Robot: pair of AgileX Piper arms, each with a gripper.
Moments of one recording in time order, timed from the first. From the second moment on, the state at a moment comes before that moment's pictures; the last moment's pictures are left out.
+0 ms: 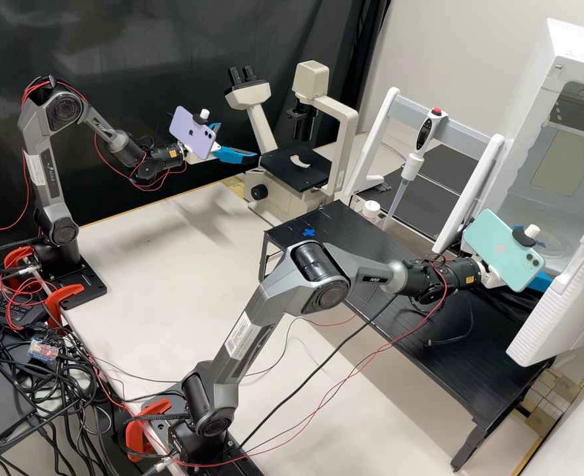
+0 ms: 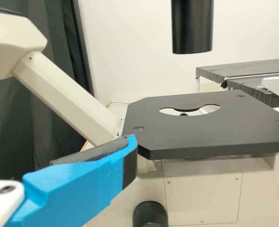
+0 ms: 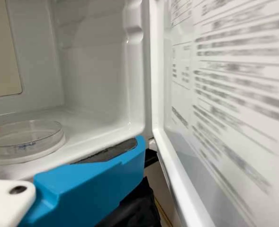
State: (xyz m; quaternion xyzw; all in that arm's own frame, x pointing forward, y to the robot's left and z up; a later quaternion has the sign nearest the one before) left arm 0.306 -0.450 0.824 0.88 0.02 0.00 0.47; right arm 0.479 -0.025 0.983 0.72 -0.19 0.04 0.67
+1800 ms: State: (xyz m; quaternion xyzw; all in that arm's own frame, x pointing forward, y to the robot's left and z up) left arm 0.306 -0.450 0.824 0.88 0.02 0.00 0.47; right arm 0.513 -0.035 1.012 0.67 -0.14 0.00 0.73
